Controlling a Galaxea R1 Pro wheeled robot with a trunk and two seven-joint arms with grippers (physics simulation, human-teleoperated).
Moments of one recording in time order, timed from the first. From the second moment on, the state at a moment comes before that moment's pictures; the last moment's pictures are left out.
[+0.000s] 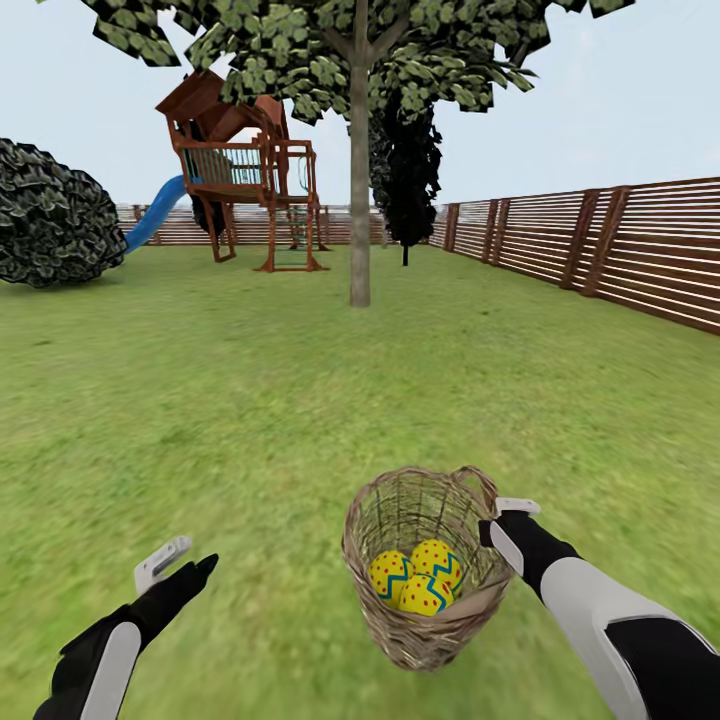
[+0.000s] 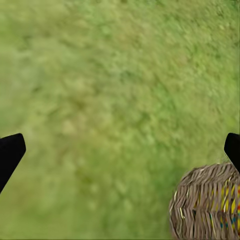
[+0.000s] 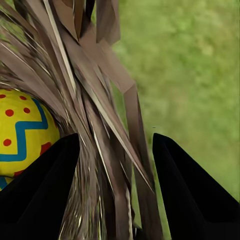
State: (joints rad) left arm -0.16 -0.02 0.29 -1.44 0.53 0.62 0.16; right arm -0.89 -0.06 0.13 -0.25 -0.21 0.41 -0.27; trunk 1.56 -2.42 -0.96
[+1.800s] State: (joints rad) left arm -0.16 -0.03 0.29 -1.44 0.53 0.62 0.16; right arm -0.89 -0.06 0.13 -0.25 -0.21 0.40 -0.27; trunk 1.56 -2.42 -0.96
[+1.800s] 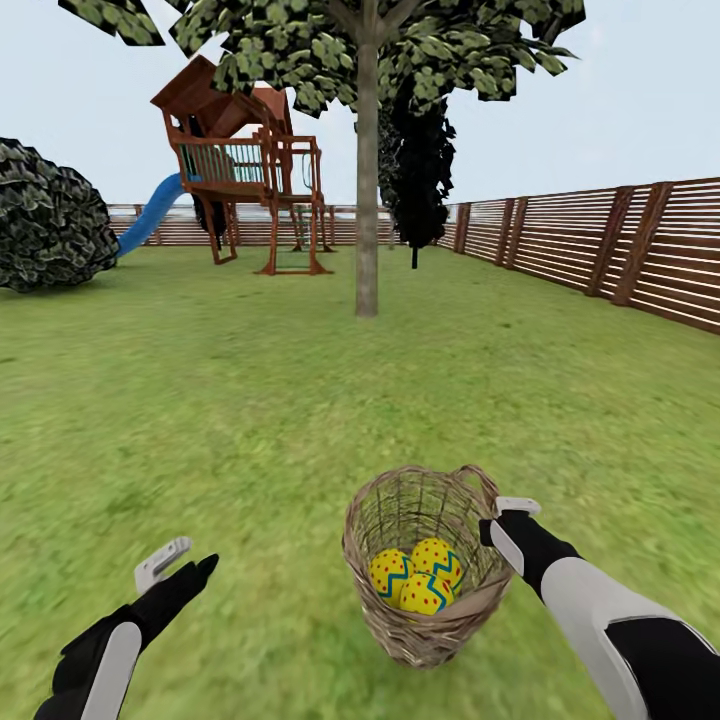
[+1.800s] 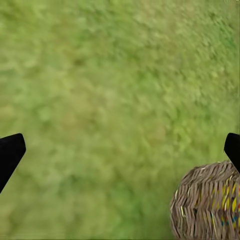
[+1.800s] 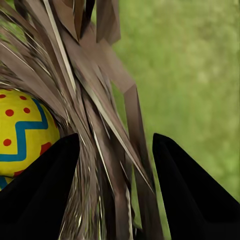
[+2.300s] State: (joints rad) left arm -0.16 -0.02 0.29 -1.44 0.53 0.62 0.16; right arm -0.89 -0.06 0.13 -0.25 -0.21 0.40 -0.27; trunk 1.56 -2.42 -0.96
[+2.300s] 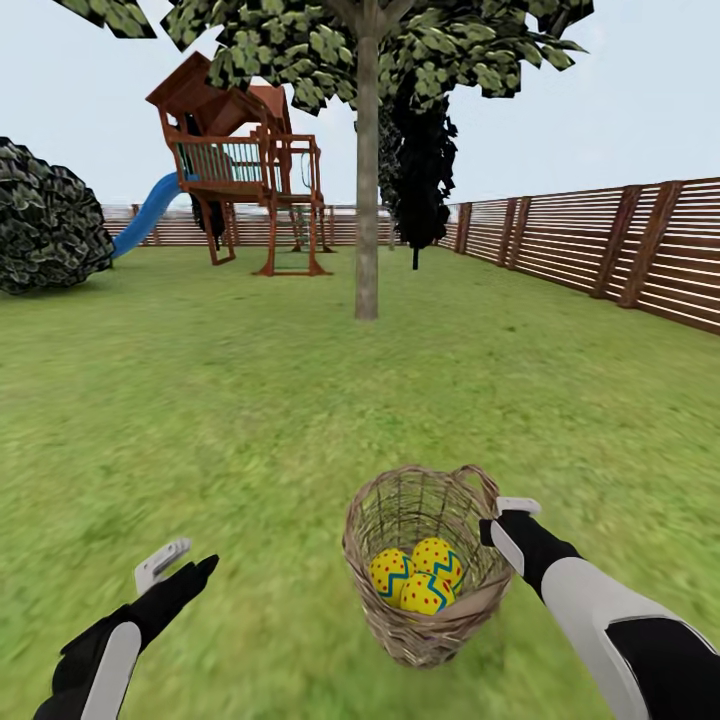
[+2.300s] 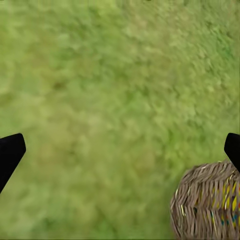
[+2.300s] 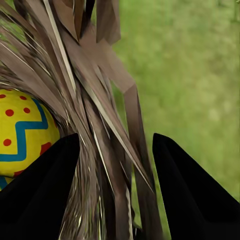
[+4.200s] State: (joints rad) left arm -0.17 0.20 0.29 -1.05 0.62 0.71 -0.38; right arm -0.89 -0.06 0.13 -0.25 -0.20 0.40 -0.27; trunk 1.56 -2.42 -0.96
